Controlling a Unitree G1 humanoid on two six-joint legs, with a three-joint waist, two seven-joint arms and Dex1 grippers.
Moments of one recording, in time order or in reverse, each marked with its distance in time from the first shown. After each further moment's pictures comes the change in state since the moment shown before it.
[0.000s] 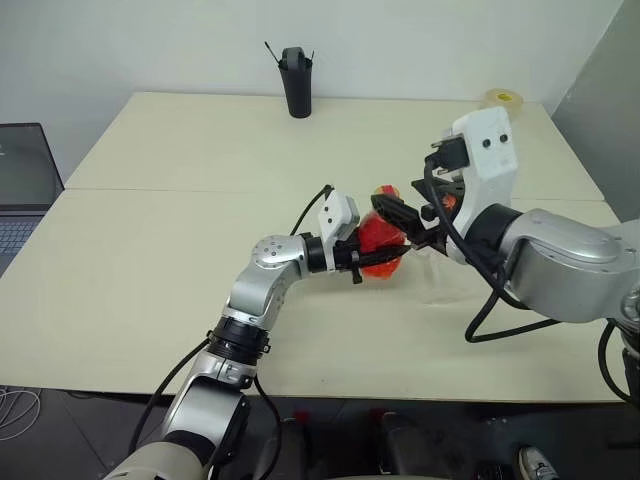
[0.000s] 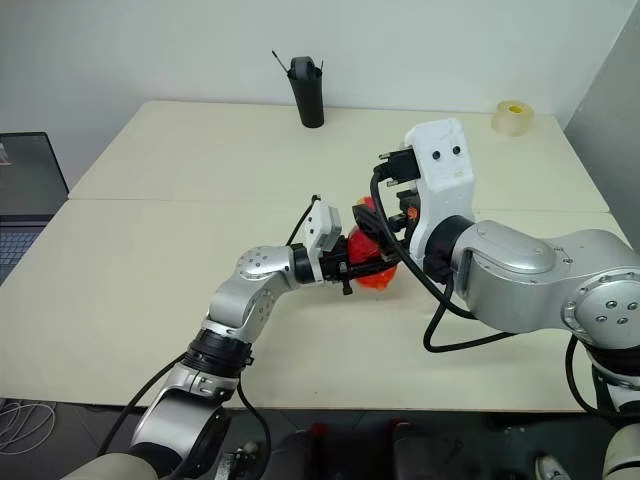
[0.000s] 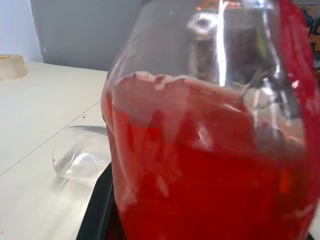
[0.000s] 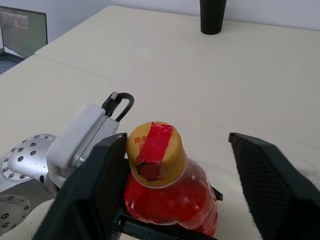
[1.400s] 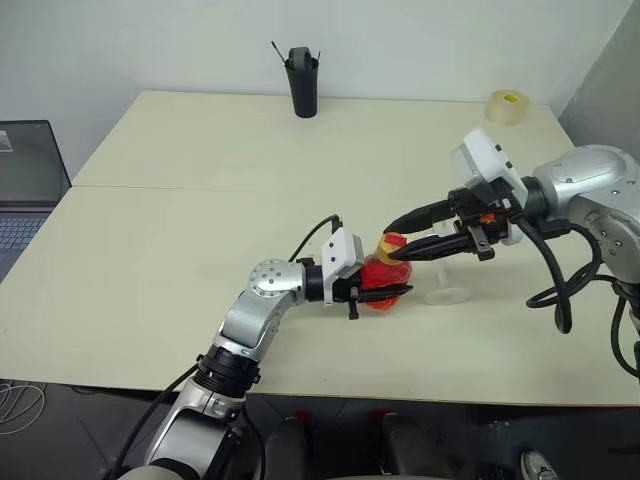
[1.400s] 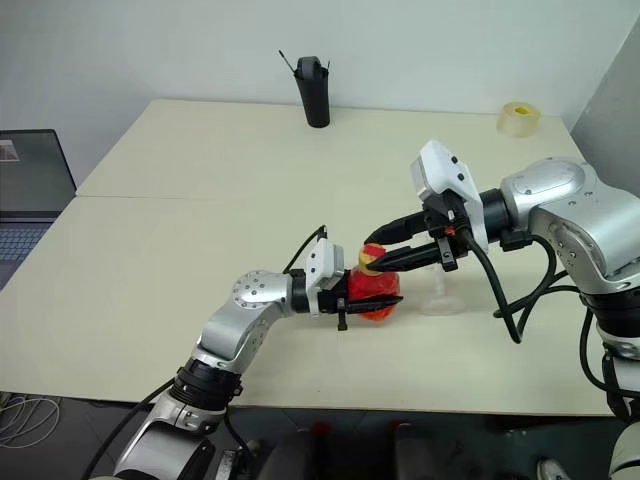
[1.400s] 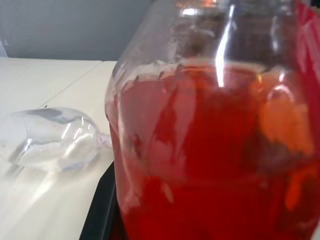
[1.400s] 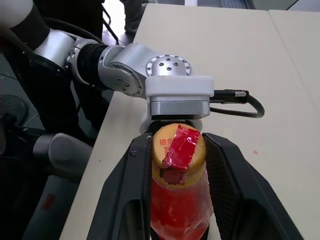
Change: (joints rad) left arm 0.151 0.047 -0.085 -0.193 0.037 -0.021 -0.038; right arm -0.041 -0.046 0.009 0.413 -1.149 -0.129 2.159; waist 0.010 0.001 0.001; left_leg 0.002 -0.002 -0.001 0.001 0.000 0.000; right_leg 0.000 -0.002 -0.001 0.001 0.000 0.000
